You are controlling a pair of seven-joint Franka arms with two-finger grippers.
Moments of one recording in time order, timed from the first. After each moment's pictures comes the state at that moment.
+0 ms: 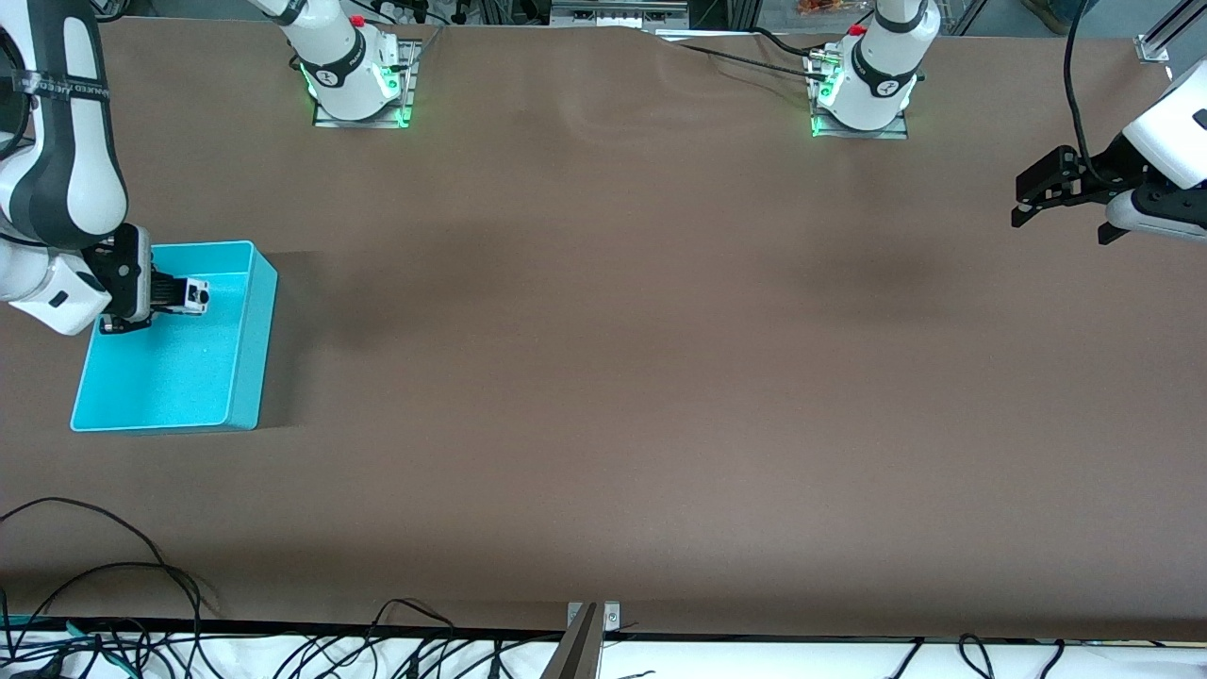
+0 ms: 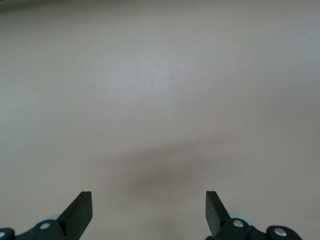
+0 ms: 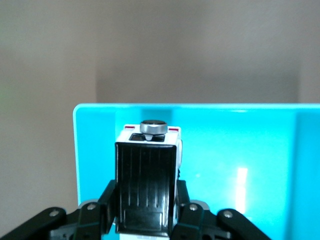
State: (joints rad) left arm -0.06 -0.02 0.02 -1.59 -0.02 1.57 0.15; right arm 0.16 0.27 -0.45 -1.93 0.05 1.95 -1.93
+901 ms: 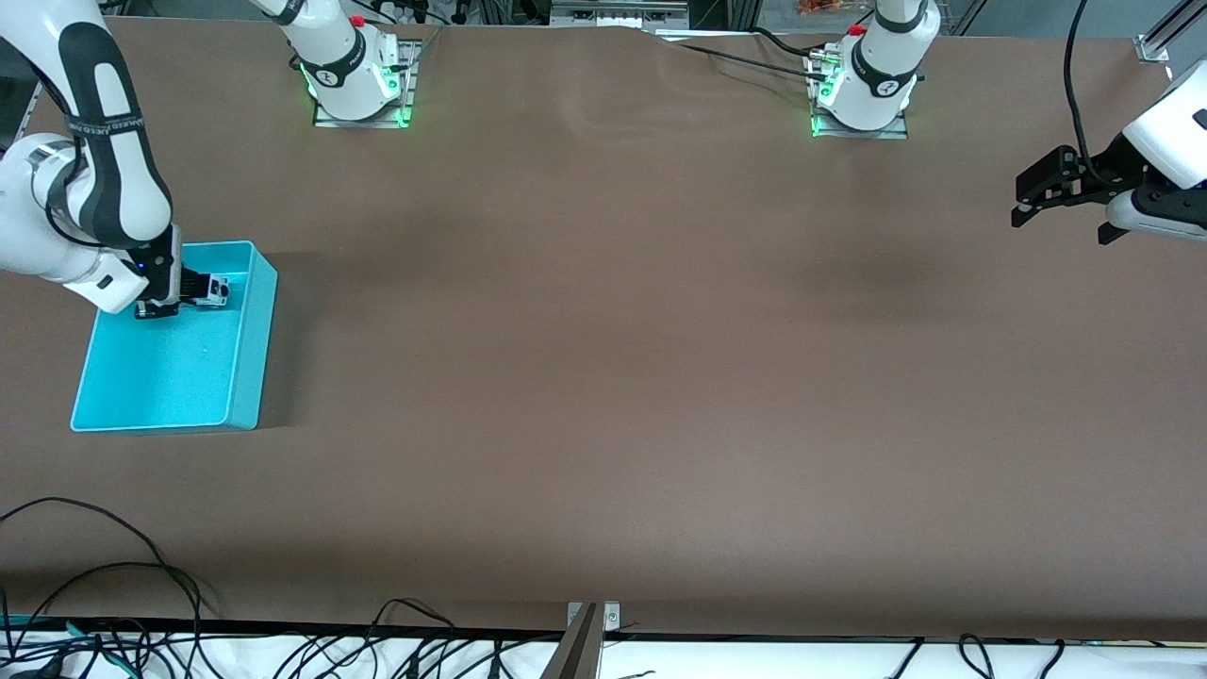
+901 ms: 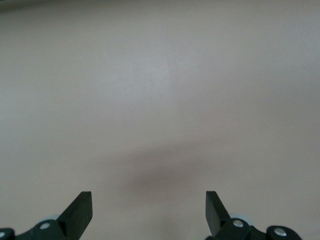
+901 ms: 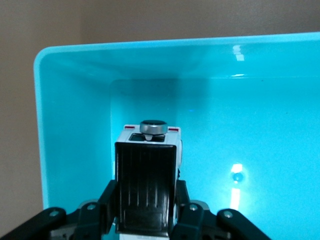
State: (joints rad) left arm -0.06 -0.02 0.02 -1.59 -0.02 1.57 0.15; right arm 0.14 0.32 -0.50 -2.19 0.14 2.30 -2.08
